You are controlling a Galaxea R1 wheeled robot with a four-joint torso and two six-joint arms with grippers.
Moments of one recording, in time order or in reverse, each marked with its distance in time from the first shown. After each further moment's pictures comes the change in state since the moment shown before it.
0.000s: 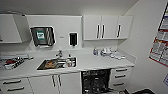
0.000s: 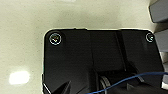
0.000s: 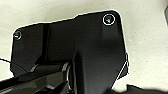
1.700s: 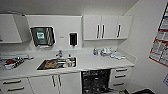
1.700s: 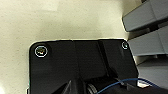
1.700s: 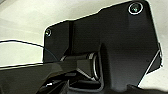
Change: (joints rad) left arm -0.006 -0.302 0.495 0.063 -0.071 0.000; right arm -0.082 -0.223 0.455 0.006 0.088 0.001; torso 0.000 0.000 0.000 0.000
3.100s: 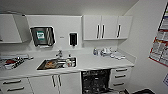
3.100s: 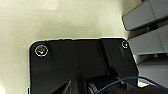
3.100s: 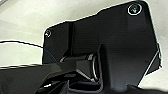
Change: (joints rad) left arm 0.002 -0.007 0.001 0.005 0.001 0.000; right arm -0.005 -0.001 -0.002 0.000 0.024 -0.003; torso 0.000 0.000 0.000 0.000
